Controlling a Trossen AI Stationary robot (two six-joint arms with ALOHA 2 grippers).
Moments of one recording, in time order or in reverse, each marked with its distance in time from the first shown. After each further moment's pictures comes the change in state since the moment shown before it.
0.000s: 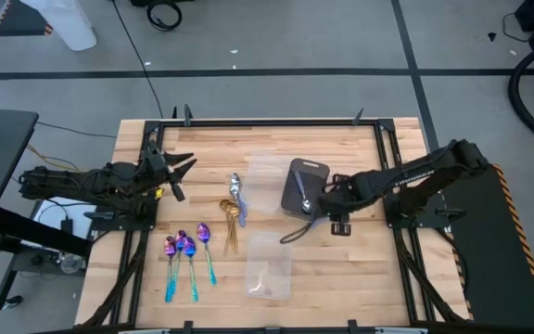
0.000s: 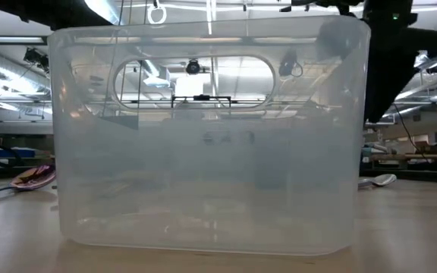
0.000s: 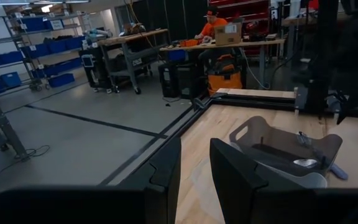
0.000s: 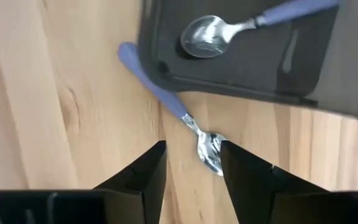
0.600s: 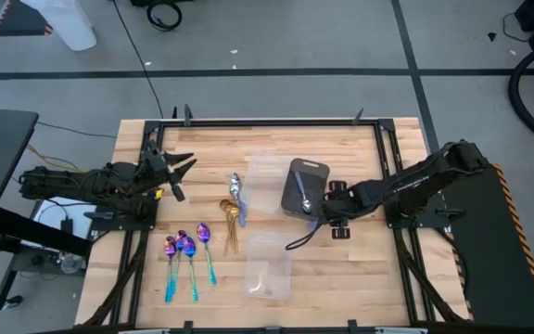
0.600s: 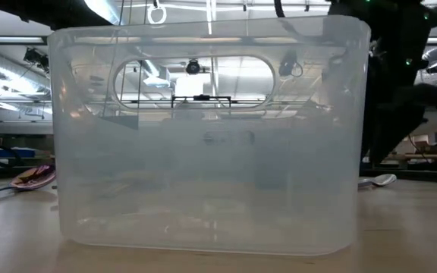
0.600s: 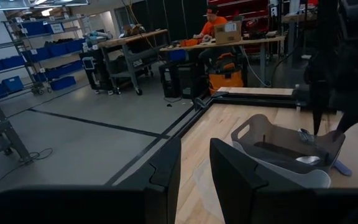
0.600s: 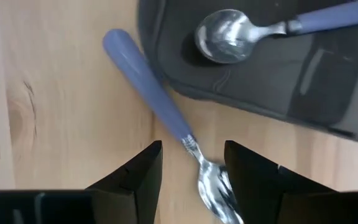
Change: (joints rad) left arm 0.000 0.000 0.000 0.000 0.000 0.023; right arm 0.013 0.000 -0.255 0.339 0.055 -0.103
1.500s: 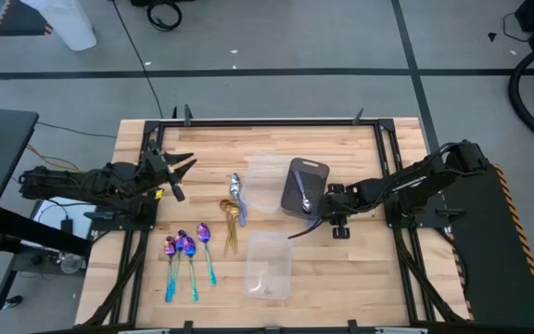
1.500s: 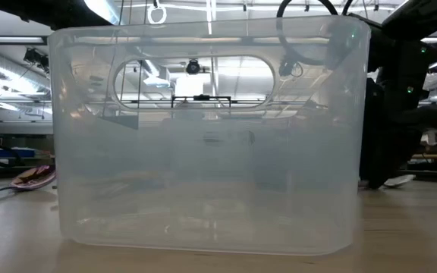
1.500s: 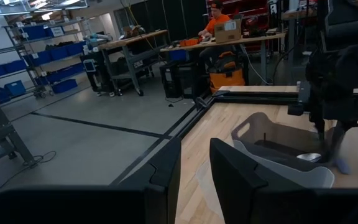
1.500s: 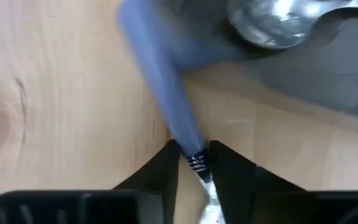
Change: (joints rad) left arm 0.000 0.000 0.000 0.000 0.000 0.026; right arm -0.096 -0.003 -0.186 0.280 -0.176 -0.080
